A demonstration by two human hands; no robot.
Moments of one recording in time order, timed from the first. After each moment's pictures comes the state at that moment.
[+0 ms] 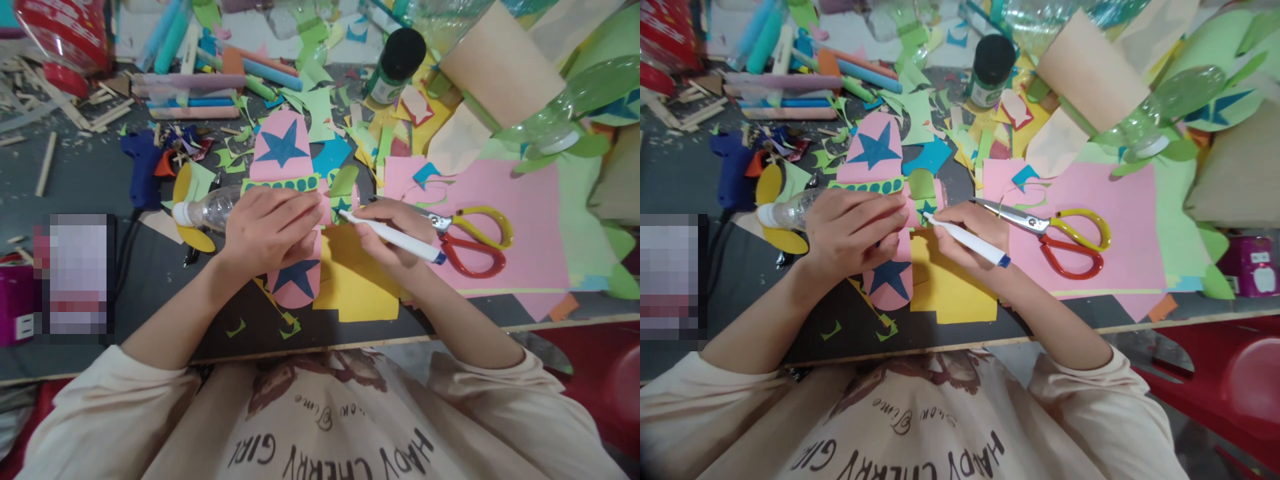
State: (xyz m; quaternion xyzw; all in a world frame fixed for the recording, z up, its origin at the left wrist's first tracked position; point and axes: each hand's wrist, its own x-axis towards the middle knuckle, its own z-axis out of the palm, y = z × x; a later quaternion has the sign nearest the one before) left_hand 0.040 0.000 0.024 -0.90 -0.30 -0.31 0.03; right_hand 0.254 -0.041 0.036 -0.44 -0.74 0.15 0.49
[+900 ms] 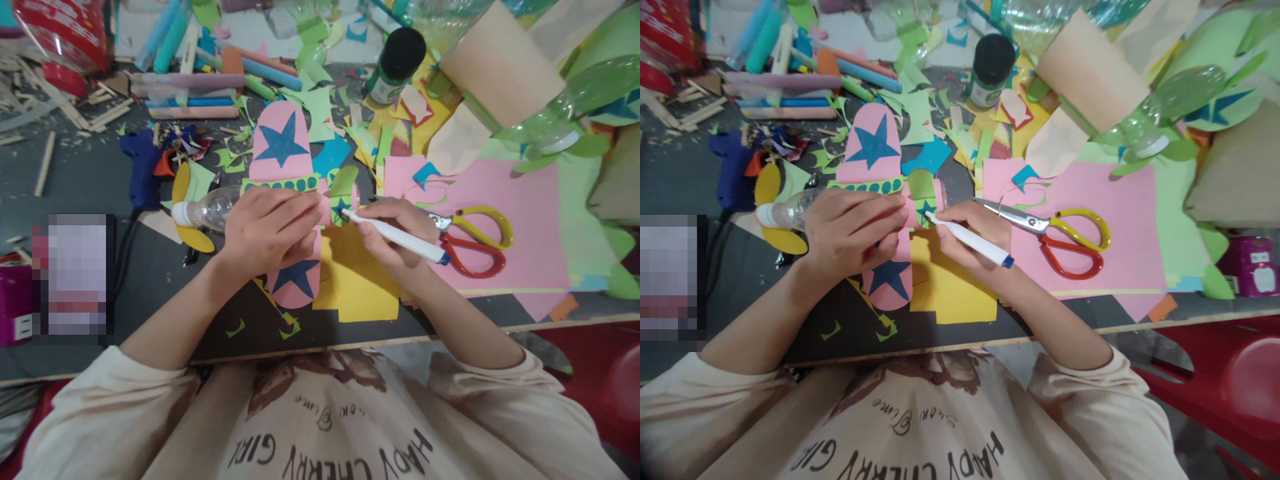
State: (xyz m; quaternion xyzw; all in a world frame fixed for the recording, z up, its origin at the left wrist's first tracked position) left_hand 0.040 0.000 0.029 -0.90 -0.26 -0.34 0.08; right_hand 0.256 -0.042 0.034 -0.43 -0.73 0.16 0.50
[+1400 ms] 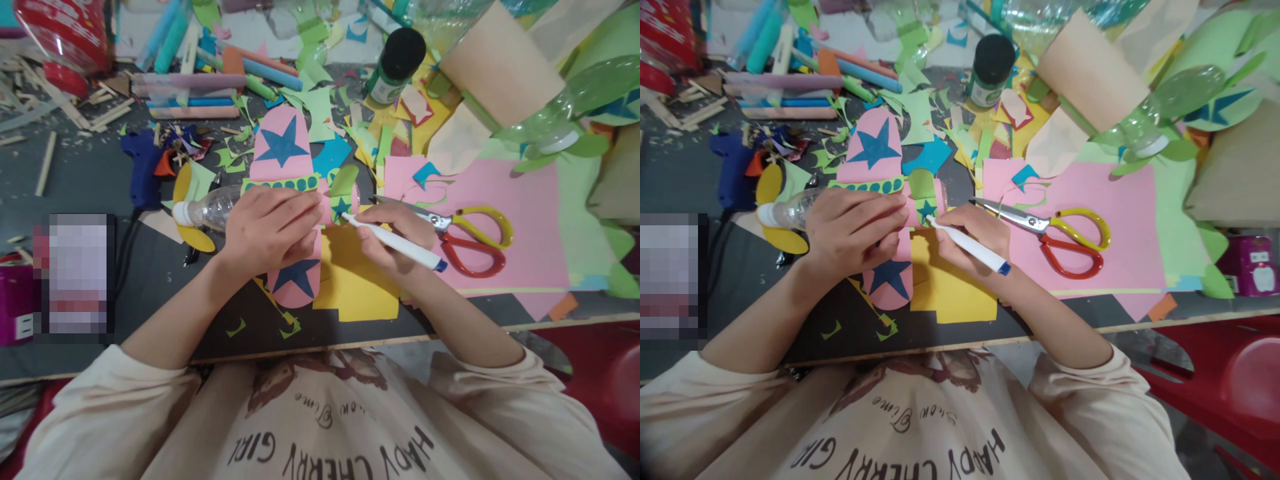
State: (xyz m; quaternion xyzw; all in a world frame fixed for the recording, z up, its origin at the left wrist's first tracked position) left_hand 0.042 0.001 0.028 -0.89 -0.24 -0.38 0.07; right_hand 0.252 -0.041 0.037 -0.42 -0.76 0.09 0.49
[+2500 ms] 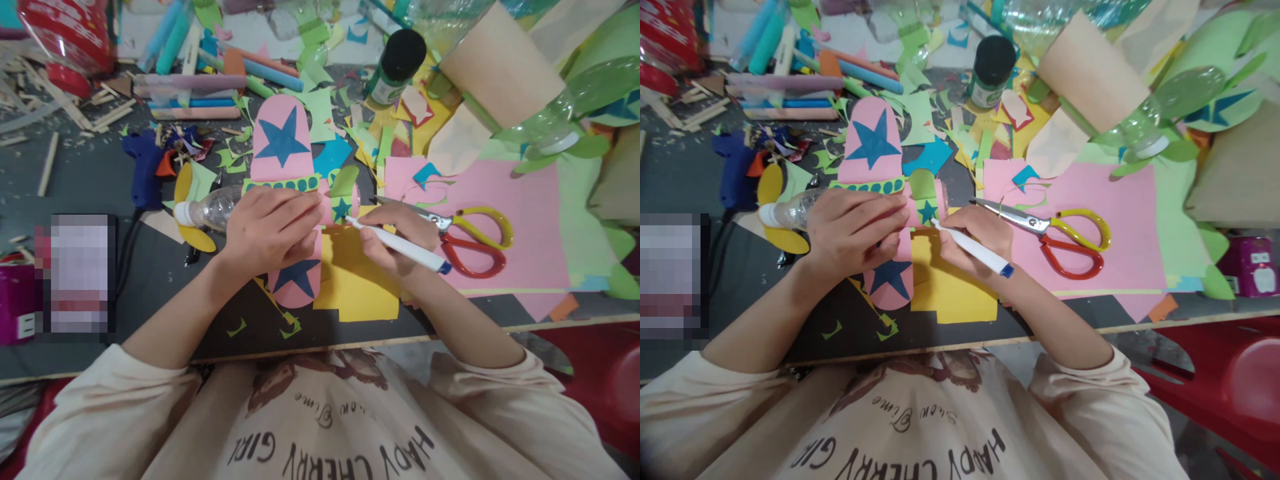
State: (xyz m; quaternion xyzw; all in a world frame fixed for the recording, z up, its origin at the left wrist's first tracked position) left_hand 0.042 0.000 0.028 -0.89 -0.25 -0.37 0.08; right_hand 0.253 -0.038 0.033 -0.40 -0.75 0.05 0.52
